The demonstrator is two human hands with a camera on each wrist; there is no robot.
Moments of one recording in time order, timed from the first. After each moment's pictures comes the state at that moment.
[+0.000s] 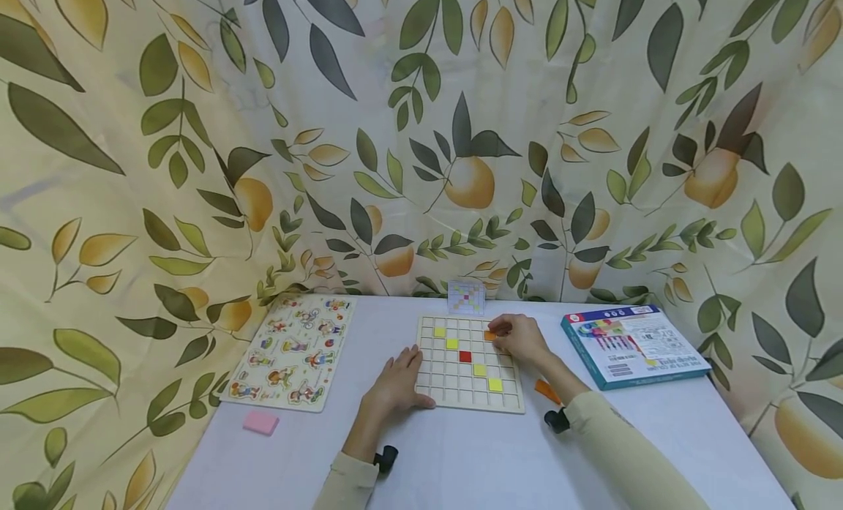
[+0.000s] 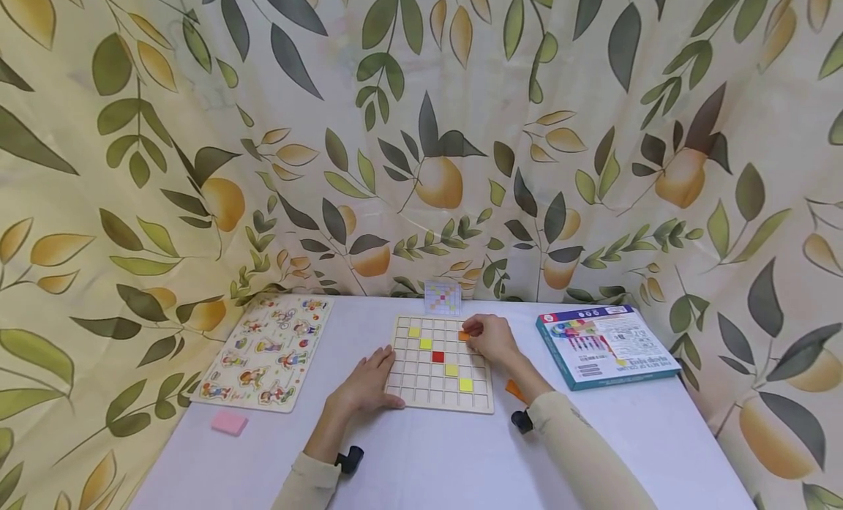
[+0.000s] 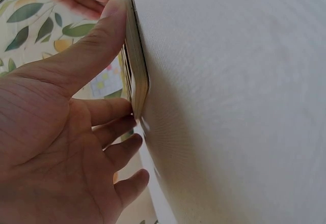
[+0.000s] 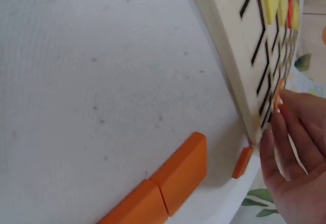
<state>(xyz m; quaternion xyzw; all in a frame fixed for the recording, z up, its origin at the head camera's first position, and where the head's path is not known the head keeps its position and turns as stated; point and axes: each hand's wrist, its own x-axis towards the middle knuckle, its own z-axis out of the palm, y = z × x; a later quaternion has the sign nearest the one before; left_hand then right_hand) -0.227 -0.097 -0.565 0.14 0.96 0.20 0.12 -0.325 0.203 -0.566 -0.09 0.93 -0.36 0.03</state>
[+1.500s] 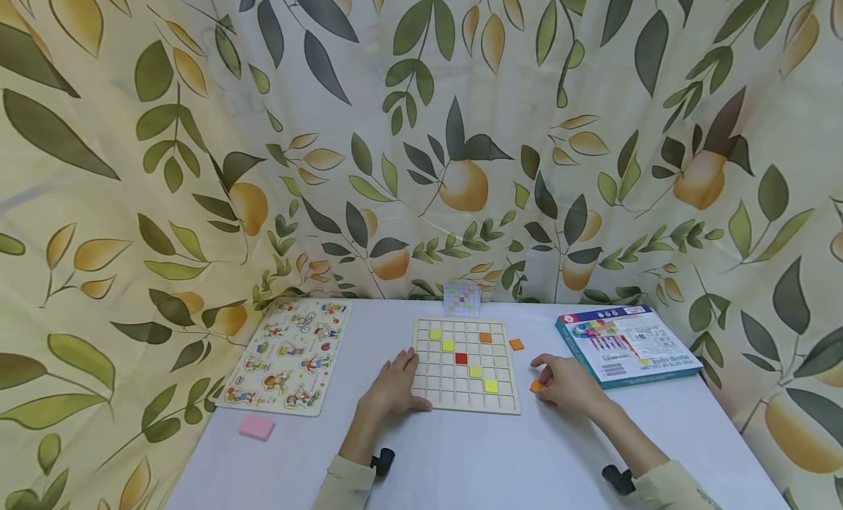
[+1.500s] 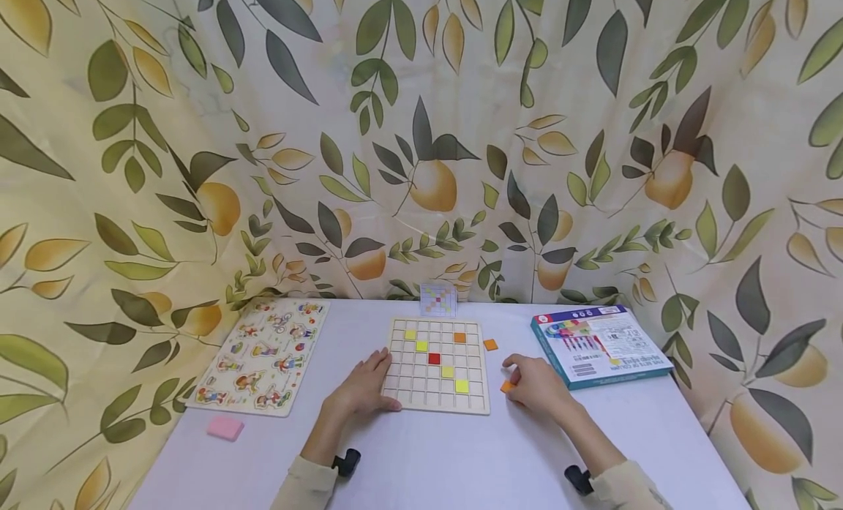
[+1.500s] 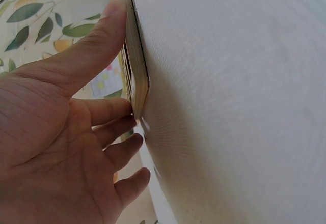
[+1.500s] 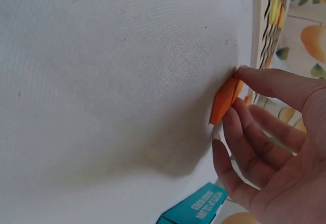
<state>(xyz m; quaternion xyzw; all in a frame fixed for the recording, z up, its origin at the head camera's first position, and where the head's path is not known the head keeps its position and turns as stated) -0.224 -0.096 -0.563 0.15 0.96 0.20 0.12 -0.227 0.268 -0.550 -0.06 0.96 -0.26 0.10</state>
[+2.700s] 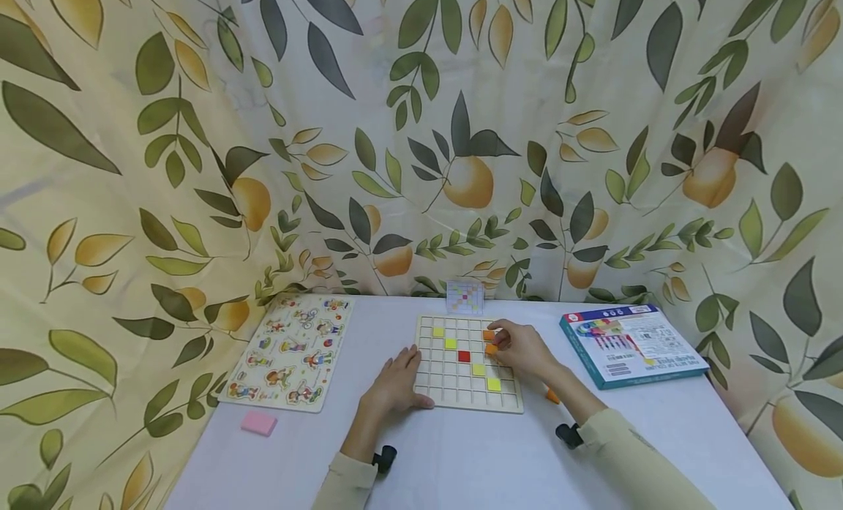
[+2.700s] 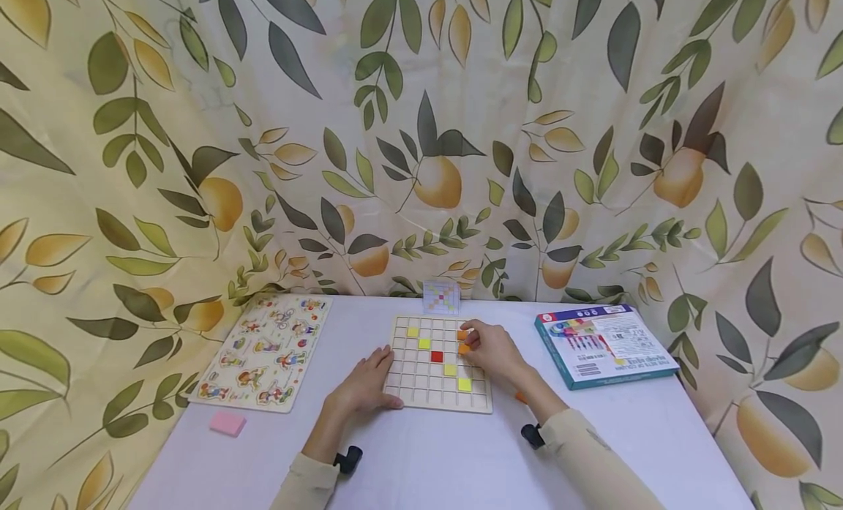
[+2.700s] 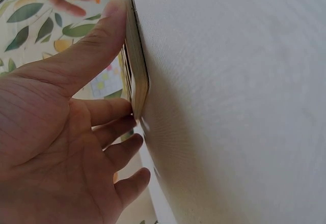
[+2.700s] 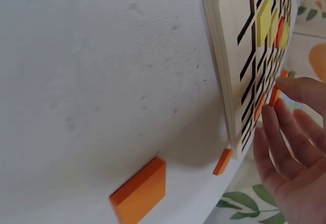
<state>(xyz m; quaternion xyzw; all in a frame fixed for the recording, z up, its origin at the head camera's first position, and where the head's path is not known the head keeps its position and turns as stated) -0.228 -0.097 -0.568 0.15 0.96 0.19 0.12 -0.293 0.202 -0.551 -0.14 0.94 -0.32 0.03</state>
